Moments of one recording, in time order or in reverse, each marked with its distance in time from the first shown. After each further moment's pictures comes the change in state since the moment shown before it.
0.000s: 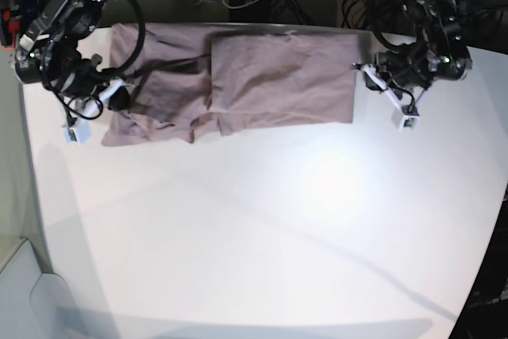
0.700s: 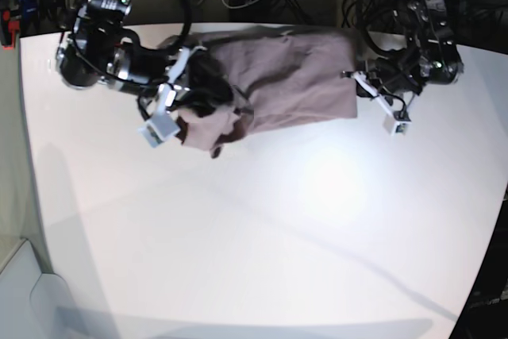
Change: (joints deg) left arm -1.3 2.7 -0.1 -0.9 0.0 0.0 -0.6; right arm -8.3 0.1 -26.6 10.1 26.2 0.0 -1.5
